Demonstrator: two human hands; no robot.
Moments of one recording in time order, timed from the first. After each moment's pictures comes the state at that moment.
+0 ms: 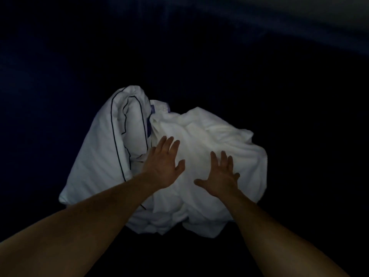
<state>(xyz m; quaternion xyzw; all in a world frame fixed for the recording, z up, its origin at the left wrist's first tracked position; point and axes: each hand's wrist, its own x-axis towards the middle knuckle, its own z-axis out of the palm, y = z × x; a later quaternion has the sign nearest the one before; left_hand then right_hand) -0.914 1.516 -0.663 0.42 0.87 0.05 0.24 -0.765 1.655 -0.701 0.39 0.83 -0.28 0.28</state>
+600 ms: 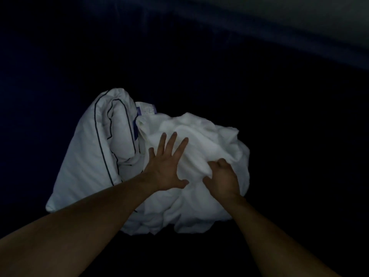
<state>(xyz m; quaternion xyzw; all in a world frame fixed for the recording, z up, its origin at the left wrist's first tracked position) -0.901 1.545 -0.651 0.49 0.82 0.05 0.29 -0.733 1.671 -0.646 0.37 0.87 -0.31 0.10</state>
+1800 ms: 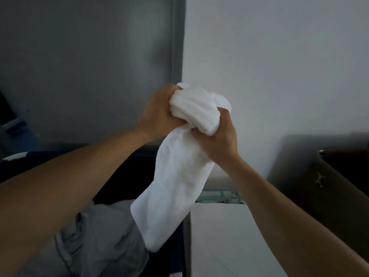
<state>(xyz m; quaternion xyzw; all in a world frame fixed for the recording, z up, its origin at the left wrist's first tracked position) -0.544 1.640 -0.034 0.64 0.59 0.49 -0.05 -0.385 1.713 -0.088 0.34 0.75 -0.28 -0.49</state>
